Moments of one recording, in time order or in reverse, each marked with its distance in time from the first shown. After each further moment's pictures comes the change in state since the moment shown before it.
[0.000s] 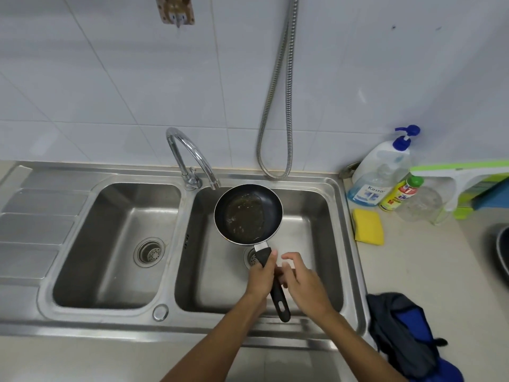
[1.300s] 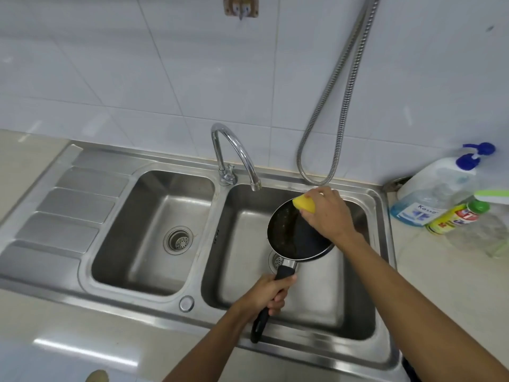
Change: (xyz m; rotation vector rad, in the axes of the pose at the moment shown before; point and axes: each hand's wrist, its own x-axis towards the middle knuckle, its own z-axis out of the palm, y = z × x) left_hand -0.019 0.022 -0.073 0.212 -0.397 -0.091; right_hand 0.165 -0.068 -0.053 -0.536 0.194 -0.302
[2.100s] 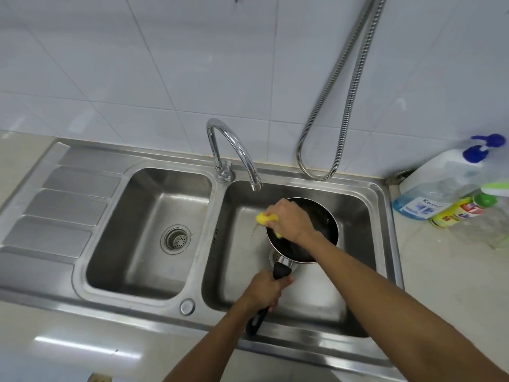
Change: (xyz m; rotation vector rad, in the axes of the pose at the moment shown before) left_hand 0.024 -0.007 -0.017 0.248 0.194 -0.040; right_hand 0.017 -0.058 0.062 0.091 -0.341 -0.109
